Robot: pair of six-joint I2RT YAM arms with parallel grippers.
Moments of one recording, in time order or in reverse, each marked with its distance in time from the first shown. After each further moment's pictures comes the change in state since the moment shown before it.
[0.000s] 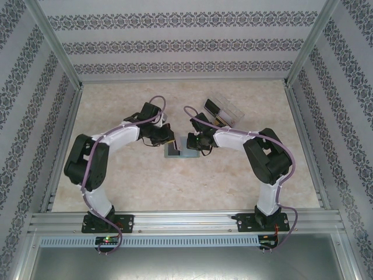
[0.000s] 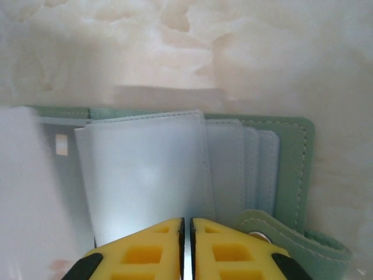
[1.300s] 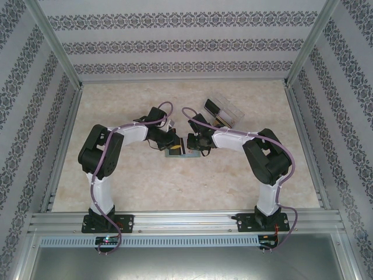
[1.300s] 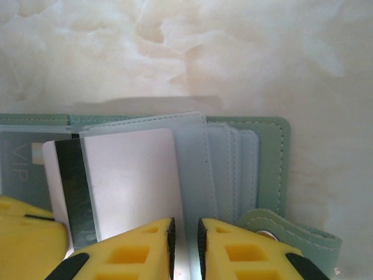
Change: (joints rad) left arm -0.010 0.214 0.027 0.101 0.174 -0.006; right arm 0.020 0.009 0.010 -0.027 0.111 0.000
